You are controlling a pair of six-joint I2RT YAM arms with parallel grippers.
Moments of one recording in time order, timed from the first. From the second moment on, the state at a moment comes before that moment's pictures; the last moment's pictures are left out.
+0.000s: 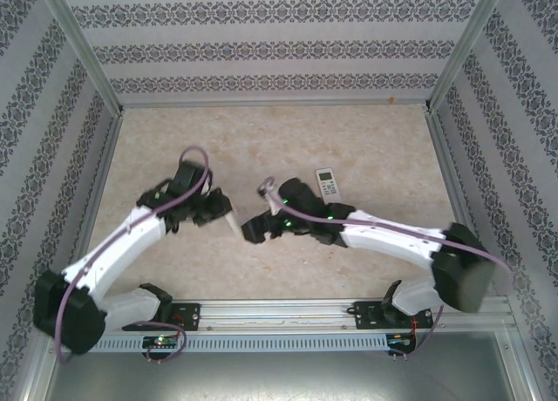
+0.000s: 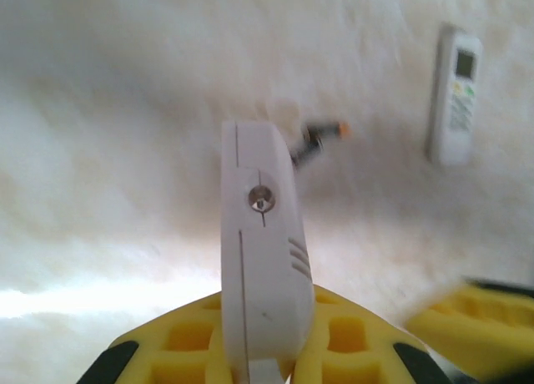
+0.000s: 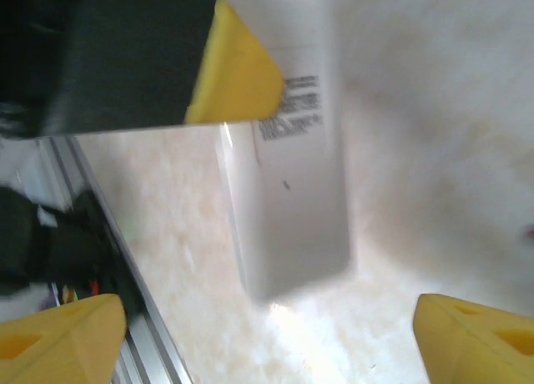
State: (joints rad) left arm -0.42 1.23 1.01 -0.78 0.13 -0.77; right arm 0.88 1.36 0.87 -0.11 -0.28 0.50
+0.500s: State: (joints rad) left arm -0.38 2.33 2.14 -1.43 -0.74 -0.50; right arm 0.70 1.17 0.70 -0.17 -0.19 0.60
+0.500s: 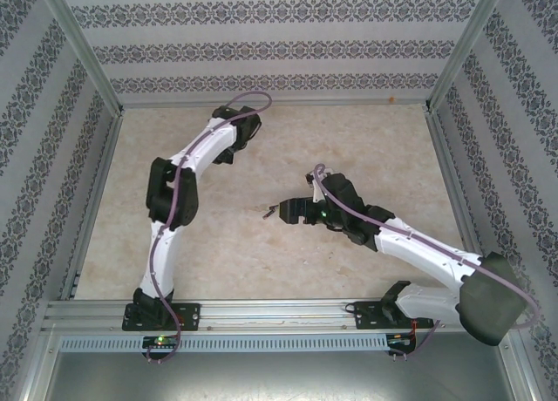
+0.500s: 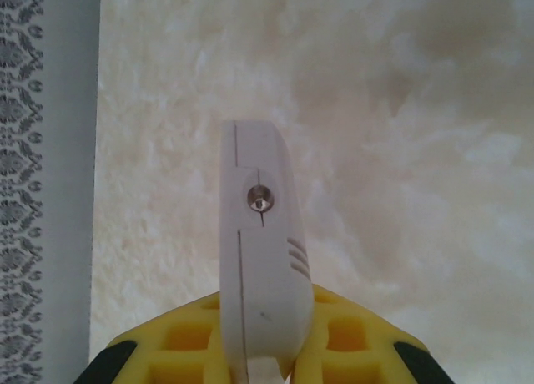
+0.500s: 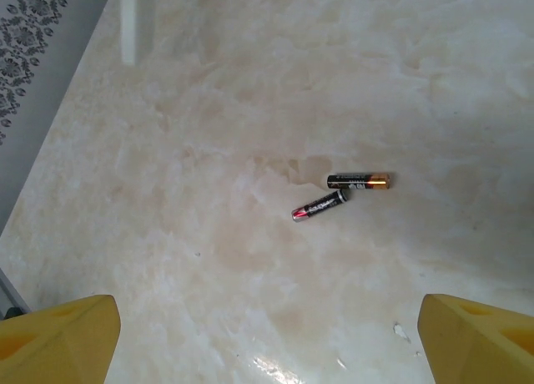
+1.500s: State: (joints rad) left arm -0.36 2.01 1.86 -1.05 0.01 -0.46; right arm 0.39 1.34 0.88 -0.51 0.10 0.45
